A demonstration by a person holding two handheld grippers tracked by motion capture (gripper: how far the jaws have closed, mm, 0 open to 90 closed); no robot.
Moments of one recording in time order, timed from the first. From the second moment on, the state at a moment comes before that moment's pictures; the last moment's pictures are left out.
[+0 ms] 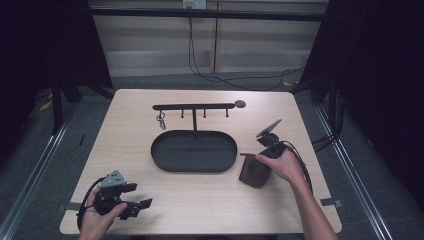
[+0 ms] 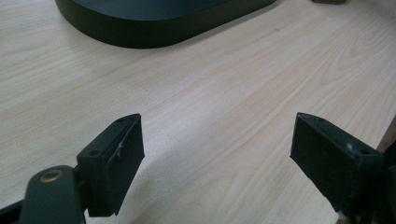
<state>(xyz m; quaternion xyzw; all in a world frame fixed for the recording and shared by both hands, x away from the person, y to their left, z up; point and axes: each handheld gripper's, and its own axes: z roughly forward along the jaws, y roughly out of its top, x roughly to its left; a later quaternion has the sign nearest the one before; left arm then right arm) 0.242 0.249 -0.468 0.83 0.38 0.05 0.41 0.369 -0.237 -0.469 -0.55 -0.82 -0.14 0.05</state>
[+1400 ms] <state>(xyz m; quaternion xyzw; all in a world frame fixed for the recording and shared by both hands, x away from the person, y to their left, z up) 0.243 0.254 -0.469 0.83 0.38 0.04 0.41 0.366 -0.246 -0.419 -0.57 -0.81 -0.15 0.03</state>
